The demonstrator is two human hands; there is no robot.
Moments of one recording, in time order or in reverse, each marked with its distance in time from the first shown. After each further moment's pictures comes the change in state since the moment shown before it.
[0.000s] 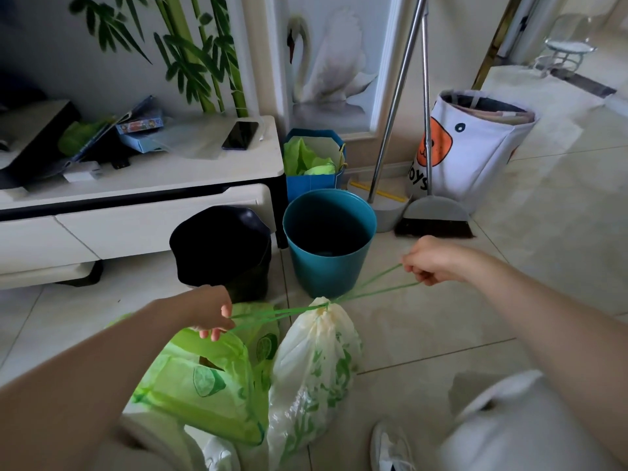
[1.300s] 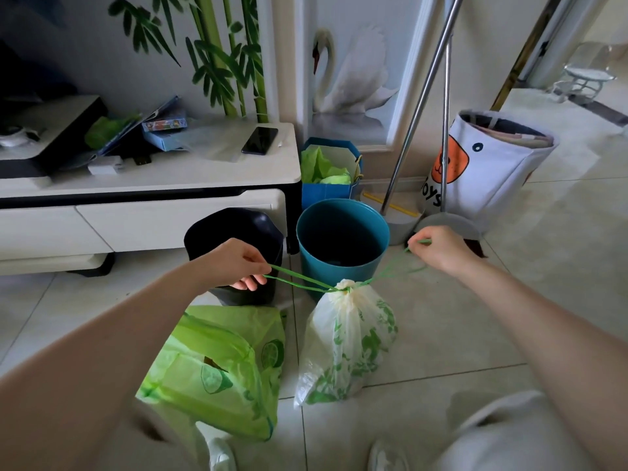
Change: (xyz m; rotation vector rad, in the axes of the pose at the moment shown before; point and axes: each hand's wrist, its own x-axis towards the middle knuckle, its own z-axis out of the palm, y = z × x) left_hand -0.002 0.029 -0.050 -0.762 0.303 0.074; right_hand 0.010 -0.021 -0.008 -0.133 0.359 -0.372
